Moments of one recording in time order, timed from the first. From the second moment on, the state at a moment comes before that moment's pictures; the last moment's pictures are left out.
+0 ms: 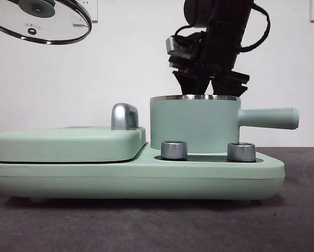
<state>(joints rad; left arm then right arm) -0.25 1.05 1.13 -0.51 0.25 0.06 0.51 1.85 1.59 -0.93 -0.10 -0.02</state>
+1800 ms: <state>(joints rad) -0.33 1.12 1.13 -0.50 0.25 0.06 0.71 0.63 0.67 -0.49 0.12 0.01</state>
